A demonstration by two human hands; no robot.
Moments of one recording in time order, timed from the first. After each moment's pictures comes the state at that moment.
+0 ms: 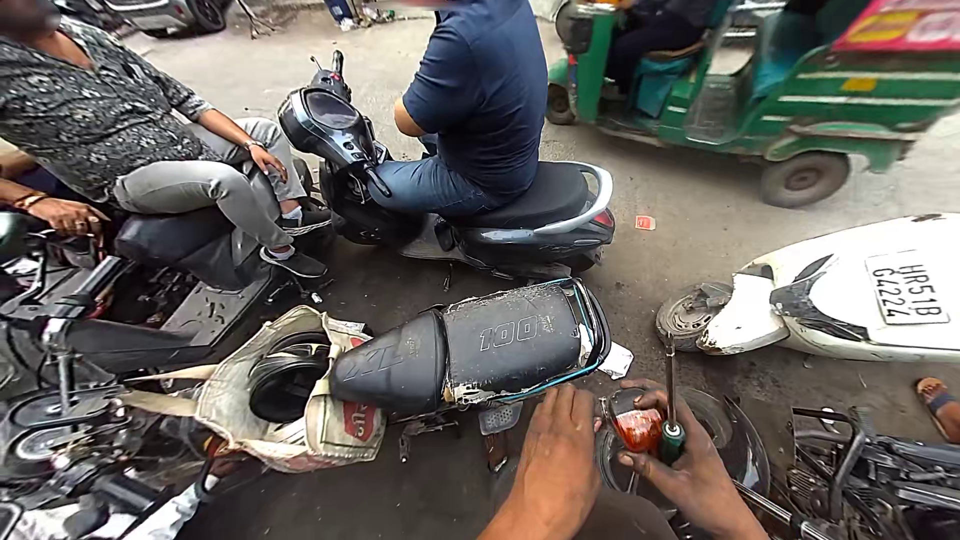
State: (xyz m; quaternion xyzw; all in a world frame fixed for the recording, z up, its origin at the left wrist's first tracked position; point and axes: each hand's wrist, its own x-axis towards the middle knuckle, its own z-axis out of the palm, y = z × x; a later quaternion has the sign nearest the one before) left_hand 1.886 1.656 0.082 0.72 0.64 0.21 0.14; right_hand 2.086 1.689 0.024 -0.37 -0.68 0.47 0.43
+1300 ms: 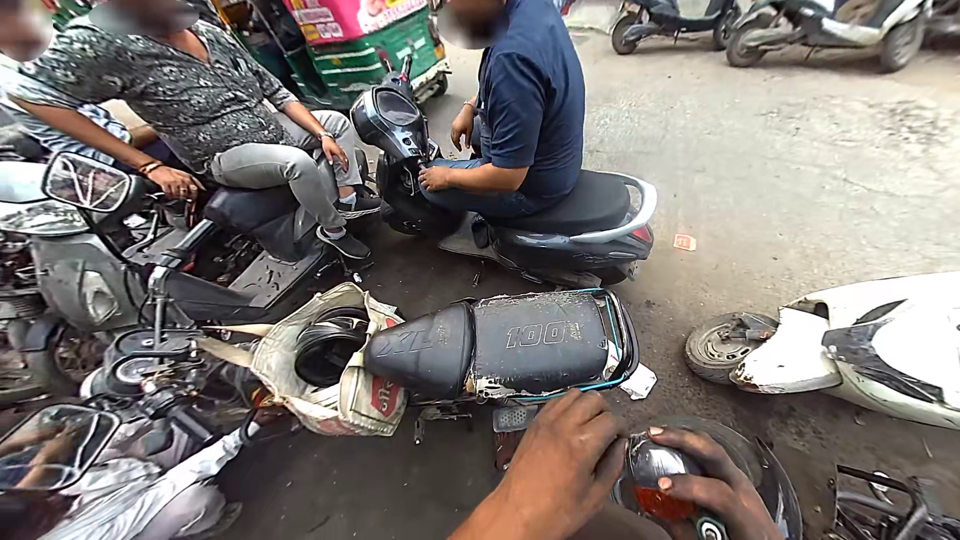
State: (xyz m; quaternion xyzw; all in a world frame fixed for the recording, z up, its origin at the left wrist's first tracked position) left_hand 1.850 1.651 0.107 0.76 0.55 0.31 0.17; right_hand 2.091 1.698 0.046 -0.15 -0.84 0.33 0.41
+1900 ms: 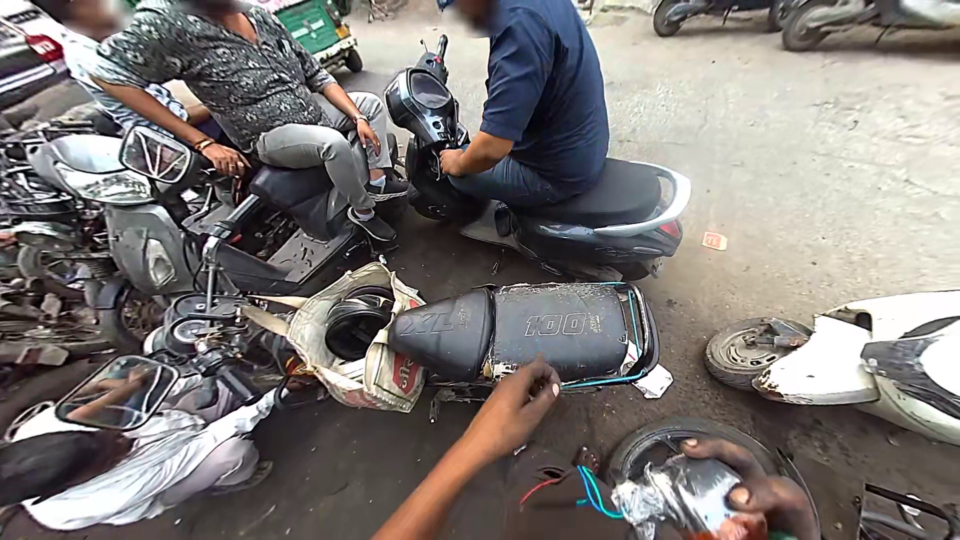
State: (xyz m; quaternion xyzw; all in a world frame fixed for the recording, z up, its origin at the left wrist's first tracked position) left_hand 1.765 1.648 0.064 0.55 0.65 0.29 0.43; right_hand 2.074 1.673 0.072 -0.11 -0.68 0.55 0.48
